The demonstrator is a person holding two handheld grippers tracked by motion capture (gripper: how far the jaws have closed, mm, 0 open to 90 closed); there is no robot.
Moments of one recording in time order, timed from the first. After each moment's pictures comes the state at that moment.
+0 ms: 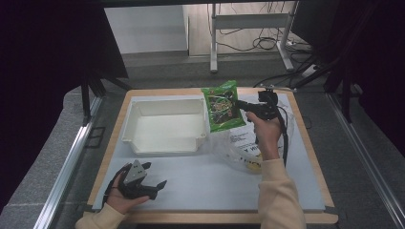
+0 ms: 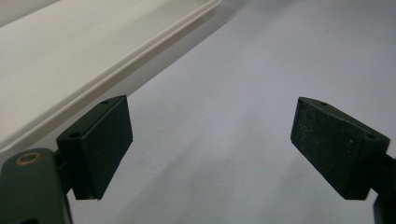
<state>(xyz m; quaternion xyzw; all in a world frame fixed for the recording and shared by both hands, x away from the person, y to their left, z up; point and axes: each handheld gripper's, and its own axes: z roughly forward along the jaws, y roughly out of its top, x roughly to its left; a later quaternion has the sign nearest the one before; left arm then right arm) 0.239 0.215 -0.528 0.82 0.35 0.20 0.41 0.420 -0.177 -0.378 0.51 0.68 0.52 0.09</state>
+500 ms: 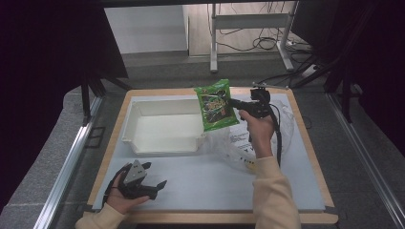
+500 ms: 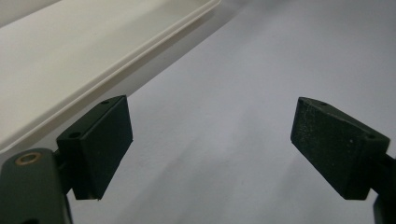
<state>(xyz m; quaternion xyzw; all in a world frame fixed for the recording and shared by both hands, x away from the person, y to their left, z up) 0.239 0.215 -0.528 0.82 0.35 0.20 0.41 0.425 -0.158 -0.377 0.50 0.69 0.52 0.08</state>
